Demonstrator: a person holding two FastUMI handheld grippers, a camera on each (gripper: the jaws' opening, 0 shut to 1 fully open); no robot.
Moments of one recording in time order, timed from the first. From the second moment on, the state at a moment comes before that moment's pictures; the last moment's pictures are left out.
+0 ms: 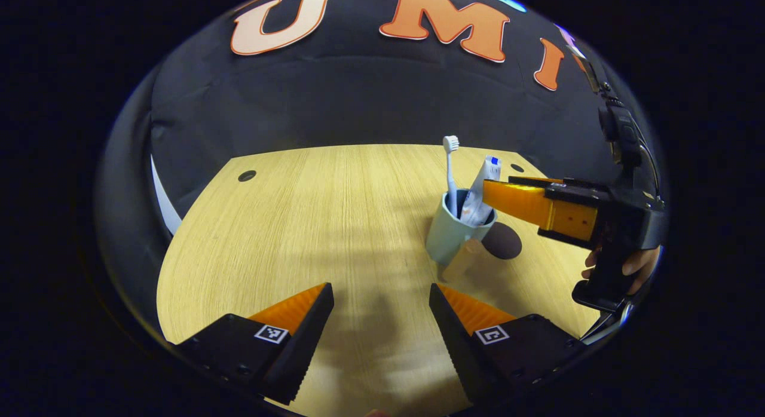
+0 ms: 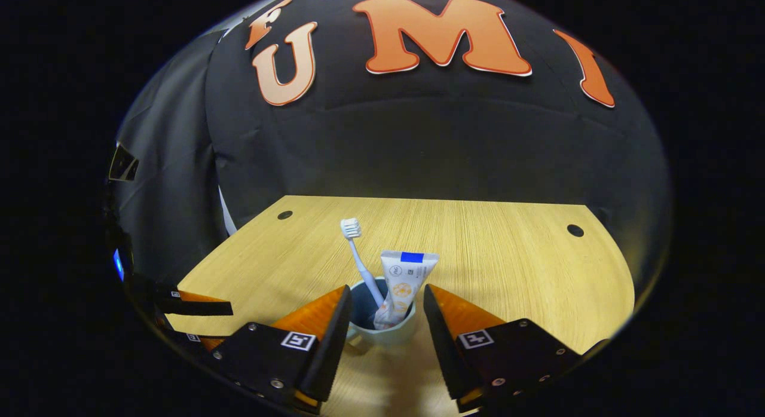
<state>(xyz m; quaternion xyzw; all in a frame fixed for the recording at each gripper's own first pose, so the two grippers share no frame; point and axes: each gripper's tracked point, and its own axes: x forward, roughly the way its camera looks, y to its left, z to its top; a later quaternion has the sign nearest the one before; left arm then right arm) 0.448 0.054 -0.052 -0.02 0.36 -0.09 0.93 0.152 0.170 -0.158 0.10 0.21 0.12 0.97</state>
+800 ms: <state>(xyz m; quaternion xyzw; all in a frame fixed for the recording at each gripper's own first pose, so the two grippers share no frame) 0.498 -0.043 -0.030 0.00 0.37 -0.18 0.91 0.071 0.056 -0.099 0.09 0.18 0.07 0.98</state>
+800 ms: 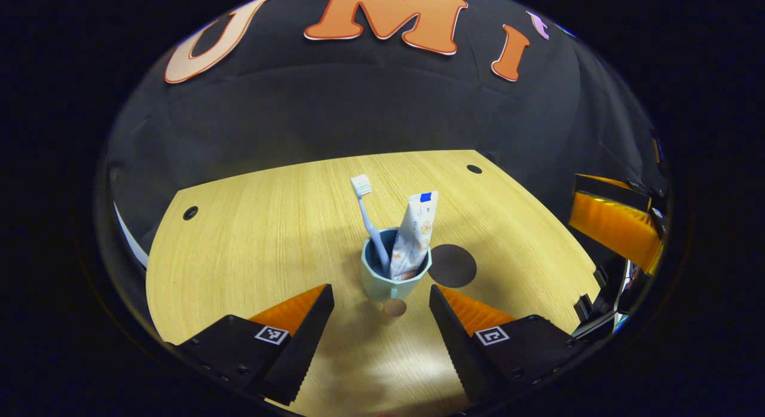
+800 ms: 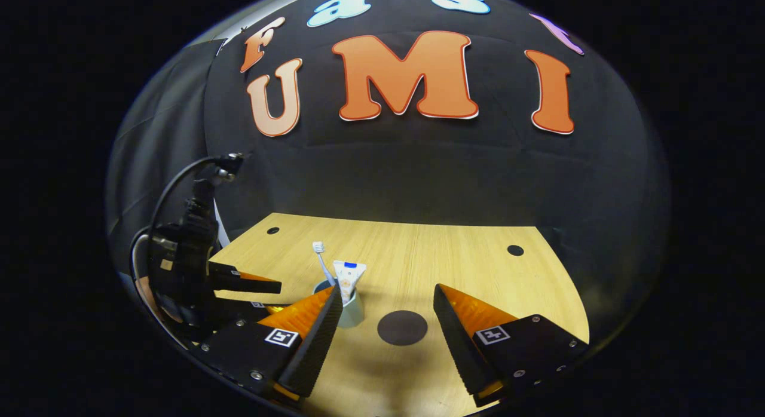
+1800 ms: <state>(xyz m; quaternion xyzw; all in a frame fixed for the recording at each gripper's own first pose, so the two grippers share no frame) 0.512 -0.056 -0.095 0.07 0.50 -0.20 0.84 -0.001 -0.004 -0.134 0.18 0.25 -0.03 0.95</state>
